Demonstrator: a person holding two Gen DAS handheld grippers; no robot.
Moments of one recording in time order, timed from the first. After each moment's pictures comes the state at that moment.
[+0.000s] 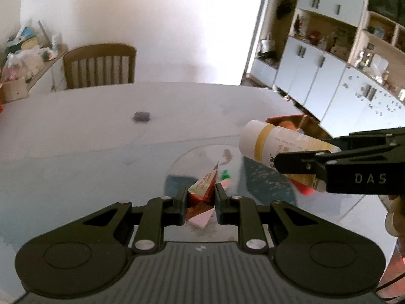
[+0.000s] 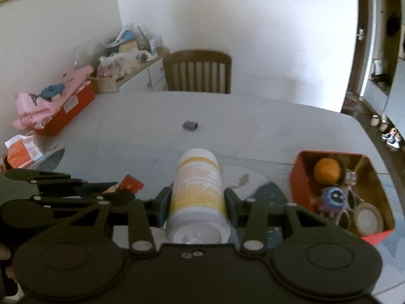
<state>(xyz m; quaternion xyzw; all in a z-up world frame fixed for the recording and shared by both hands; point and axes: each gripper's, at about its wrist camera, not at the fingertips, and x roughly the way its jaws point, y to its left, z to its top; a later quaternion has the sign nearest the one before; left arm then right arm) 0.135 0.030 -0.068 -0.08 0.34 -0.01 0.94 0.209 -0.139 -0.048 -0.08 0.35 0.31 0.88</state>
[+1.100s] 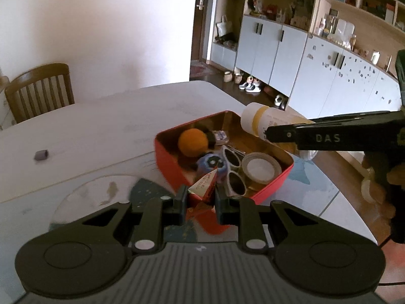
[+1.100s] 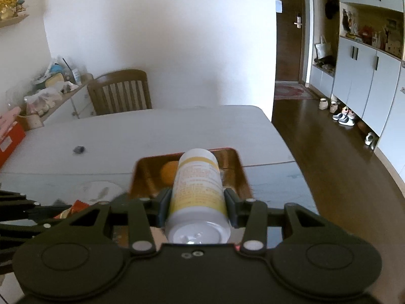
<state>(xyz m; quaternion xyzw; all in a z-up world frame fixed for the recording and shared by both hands) 0.240 -0.157 -0.063 -0.01 0.37 -0.08 0.93 0.326 -0.335 -0.067 -0.03 0.34 0.21 0.92</state>
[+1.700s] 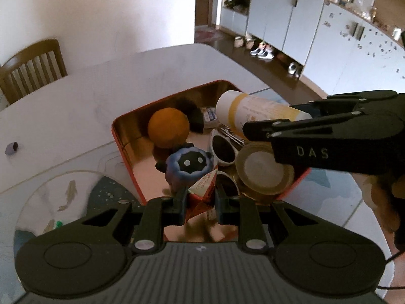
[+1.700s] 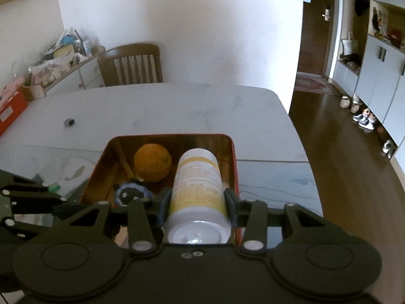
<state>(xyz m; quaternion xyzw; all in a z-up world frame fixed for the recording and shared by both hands) 0.323 -0.212 -0.109 0.00 0.45 -0.05 0.89 0.386 -0.335 -0.105 -0.08 0.37 0.27 0.89</state>
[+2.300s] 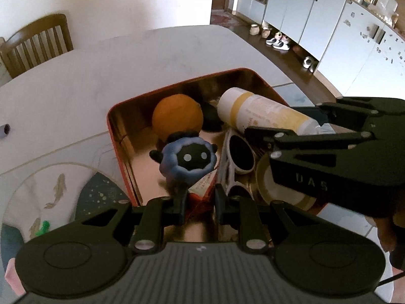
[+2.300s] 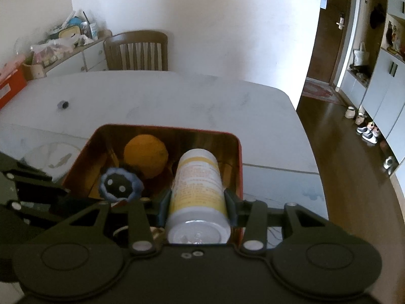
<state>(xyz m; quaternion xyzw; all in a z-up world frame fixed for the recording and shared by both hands) 0.358 -0.207 -0.132 -0.03 0.49 -0.02 0.87 0.405 -0.327 -0.125 -0.13 0.37 0.28 0.88</state>
